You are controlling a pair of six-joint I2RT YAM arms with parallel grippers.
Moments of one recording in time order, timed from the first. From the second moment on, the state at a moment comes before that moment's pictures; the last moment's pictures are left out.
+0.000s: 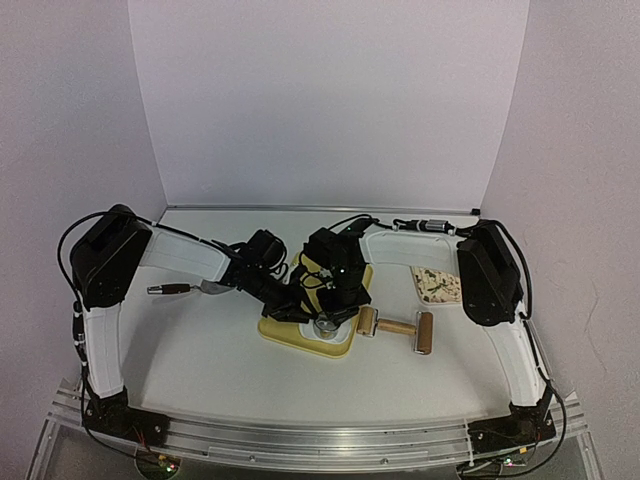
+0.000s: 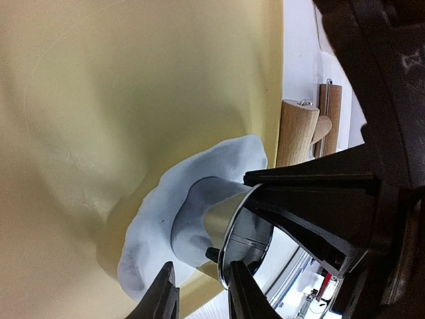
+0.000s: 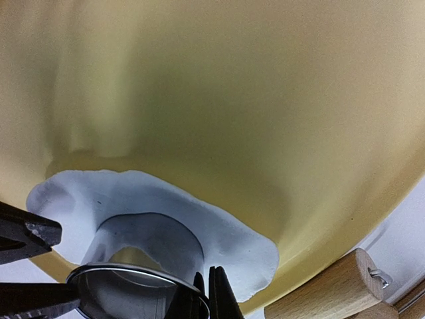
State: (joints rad) left arm -0.75 2.00 1.21 -0.16 0.64 -0.72; right arm 0.87 2.31 1.91 -1.08 -0.03 0.46
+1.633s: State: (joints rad) left arm -0.75 2.06 1.22 -0.14 0.68 -0.56; right arm 0.86 2.29 1.84 -1.01 -0.10 0.49
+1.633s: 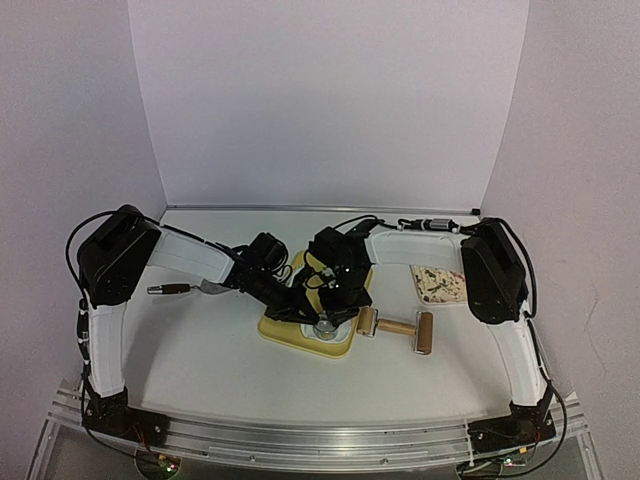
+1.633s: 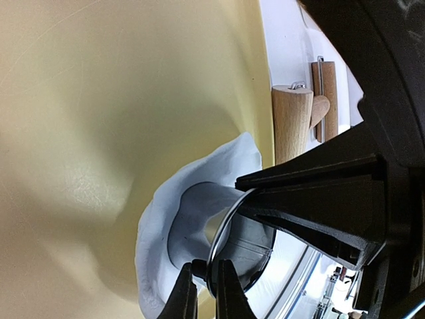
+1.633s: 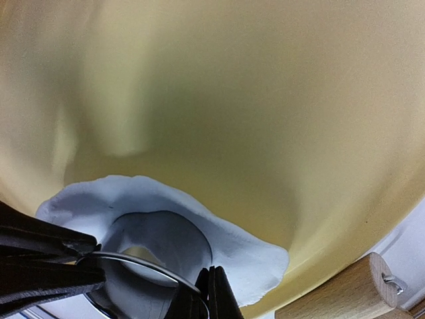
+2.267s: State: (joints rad) left arm -0.75 2.05 1.18 -0.07 0.68 -0.57; right arm 0.86 2.26 1.79 -0.96 -0.10 0.51
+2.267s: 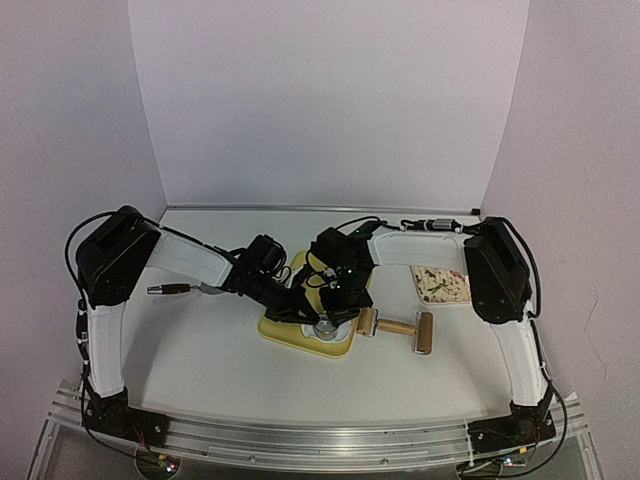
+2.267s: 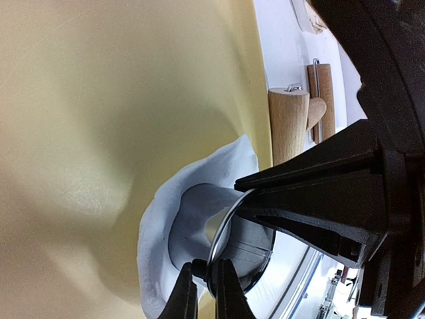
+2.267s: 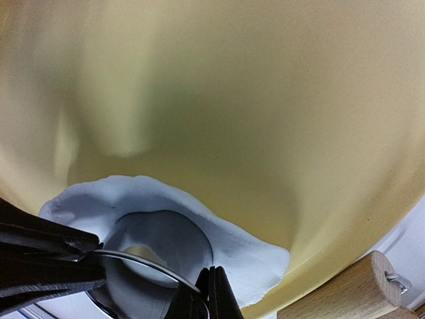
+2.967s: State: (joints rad) left arm -0.76 2.06 1.22 -0.12 0.66 -0.56; right arm 0.83 2.28 1.81 -0.99 -0.16 0.51
